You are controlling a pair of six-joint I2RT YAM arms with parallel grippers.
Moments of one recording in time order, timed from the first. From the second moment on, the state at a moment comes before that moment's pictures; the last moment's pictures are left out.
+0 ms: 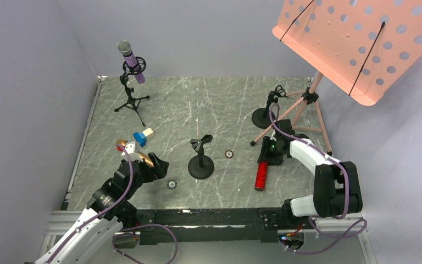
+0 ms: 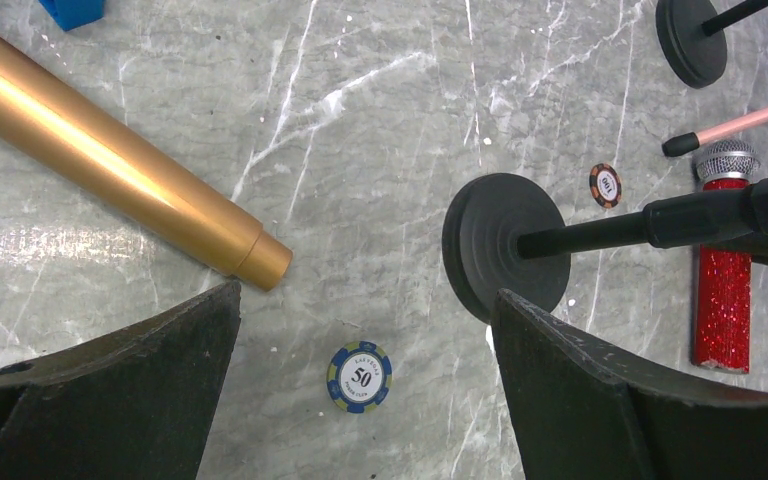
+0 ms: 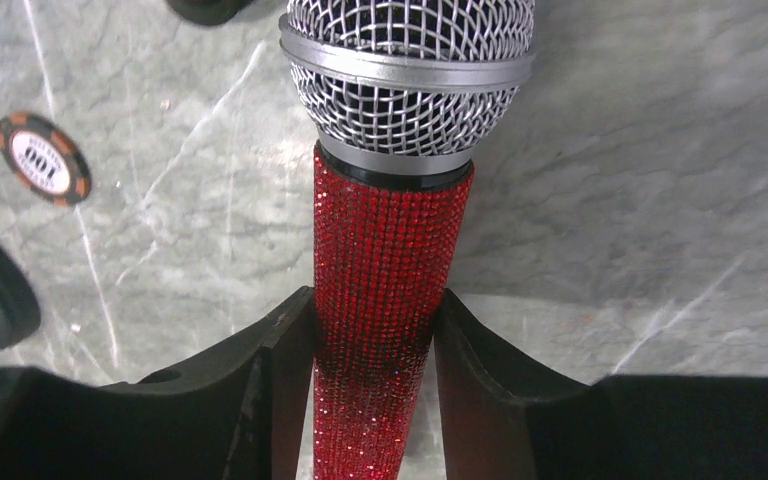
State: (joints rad) left arm -0.60 0.28 0.30 -0.49 -0.25 -0.71; right arm 0.13 1.37 0.69 -0.51 -0.14 0.36
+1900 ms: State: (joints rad) left arm -0.87 1.07 0.86 0.36 0.39 -0.58; right arm 0.21 1.25 1.37 -0.96 -1.21 -0.59
